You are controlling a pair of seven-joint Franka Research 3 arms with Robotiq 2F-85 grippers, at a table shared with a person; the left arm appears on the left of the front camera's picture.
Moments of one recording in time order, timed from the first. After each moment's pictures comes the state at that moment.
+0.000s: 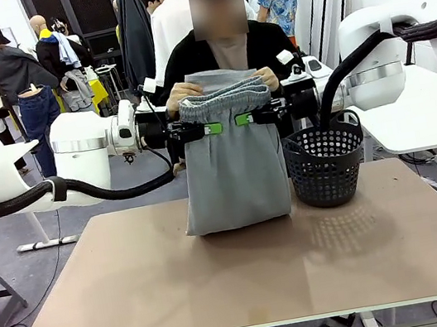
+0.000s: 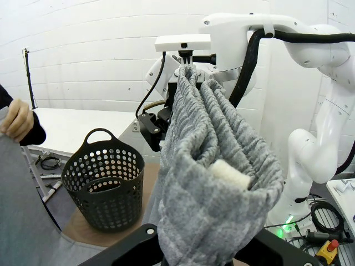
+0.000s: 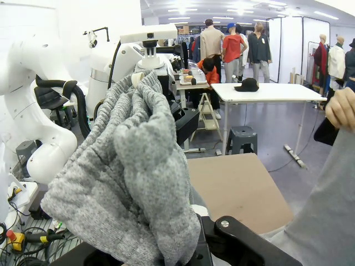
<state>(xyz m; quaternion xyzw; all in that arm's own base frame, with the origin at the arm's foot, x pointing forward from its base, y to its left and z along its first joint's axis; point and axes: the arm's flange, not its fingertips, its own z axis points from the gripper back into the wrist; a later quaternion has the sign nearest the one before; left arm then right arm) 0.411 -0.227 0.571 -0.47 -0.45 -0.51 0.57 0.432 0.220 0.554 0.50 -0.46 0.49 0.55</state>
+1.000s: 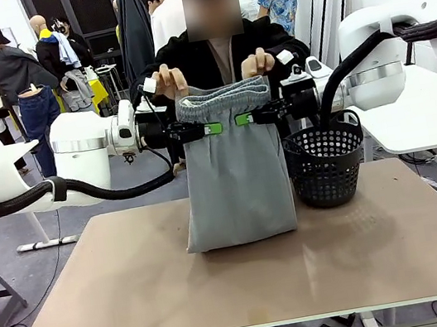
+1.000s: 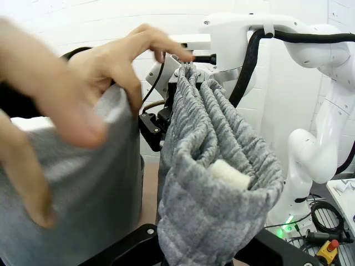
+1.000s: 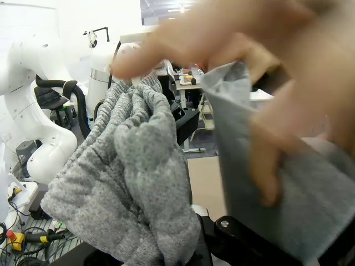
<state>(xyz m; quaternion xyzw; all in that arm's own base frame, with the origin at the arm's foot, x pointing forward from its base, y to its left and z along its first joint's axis) 0.410 -0.227 0.571 -0.47 -0.45 -0.51 0.57 0.432 0.220 0.554 0.50 -0.46 0.49 0.55</state>
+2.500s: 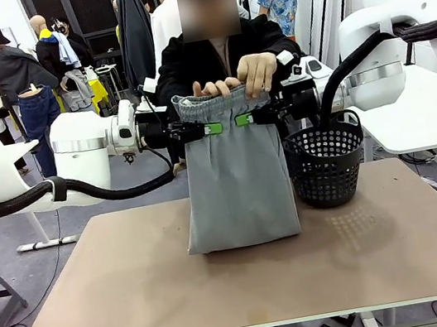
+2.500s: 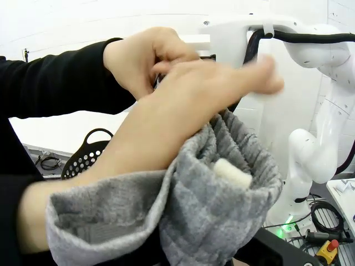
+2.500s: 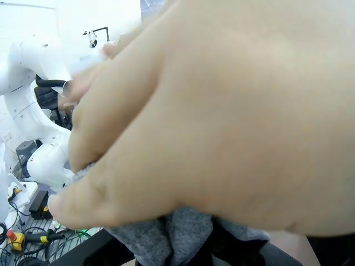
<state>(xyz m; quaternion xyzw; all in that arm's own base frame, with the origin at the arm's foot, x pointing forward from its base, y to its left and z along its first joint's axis) 0.410 -0.227 0.571 -0.47 -0.45 -0.51 0.56 0.432 0.220 0.553 0.50 -0.46 0.49 0.55</state>
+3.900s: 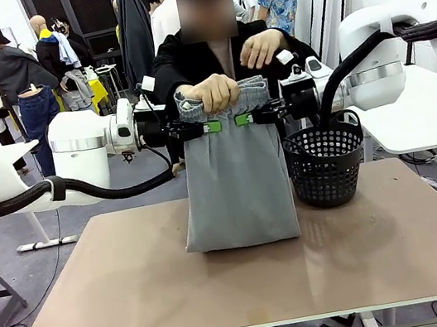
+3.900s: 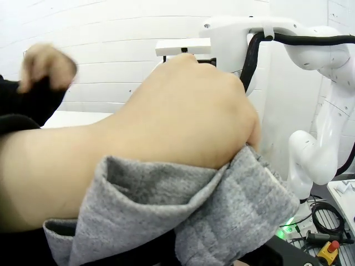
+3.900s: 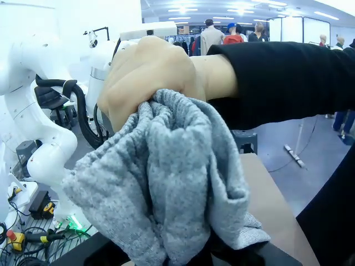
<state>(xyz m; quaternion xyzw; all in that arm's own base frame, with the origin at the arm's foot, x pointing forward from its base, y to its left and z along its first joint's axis) 0.409 -0.226 0.575 -0.47 -0.46 -0.51 0.56 0.431 0.220 0.554 0.50 -0.46 0.49 0.55</state>
